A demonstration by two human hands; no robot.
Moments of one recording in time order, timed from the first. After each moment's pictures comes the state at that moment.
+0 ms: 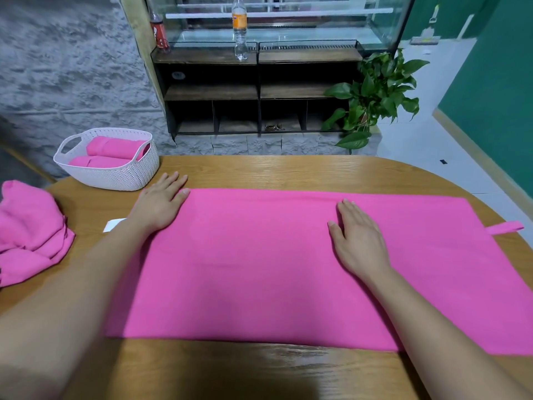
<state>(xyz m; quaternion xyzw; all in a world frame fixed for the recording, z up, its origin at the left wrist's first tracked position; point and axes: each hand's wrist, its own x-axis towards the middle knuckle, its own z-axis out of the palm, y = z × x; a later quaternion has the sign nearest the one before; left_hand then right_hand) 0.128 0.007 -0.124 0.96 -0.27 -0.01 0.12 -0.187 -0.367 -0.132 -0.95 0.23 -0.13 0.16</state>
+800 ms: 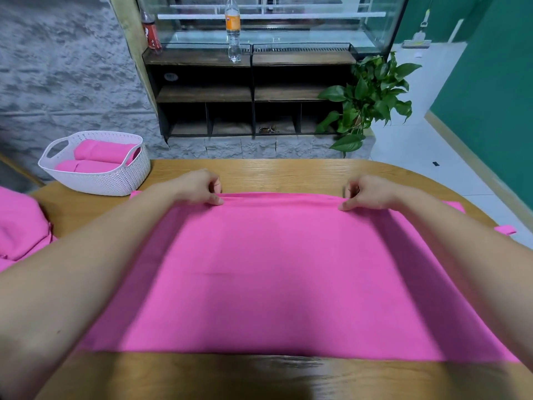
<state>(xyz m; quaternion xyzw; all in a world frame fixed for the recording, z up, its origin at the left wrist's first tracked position) 0.126 -0.105 -0.065 0.91 -0.36 -0.16 0.10 -0.108 -0.484 -0.058 -0.95 0.19 0.11 0.24</state>
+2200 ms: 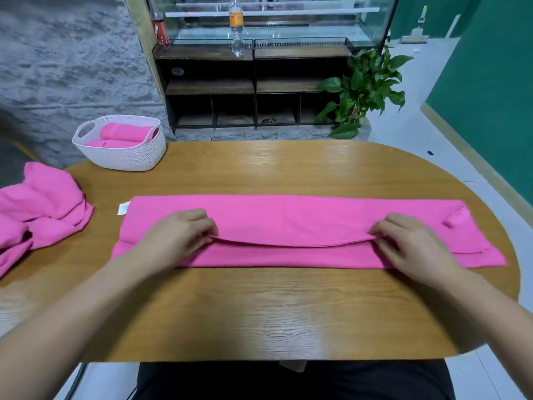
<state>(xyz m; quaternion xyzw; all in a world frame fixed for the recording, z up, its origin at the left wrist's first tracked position) -0.066 0.038 -0.076 0.82 -0.55 0.02 0.14 -0.341 -0.404 -0.087 -0.99 0.03 -0.12 0.08</state>
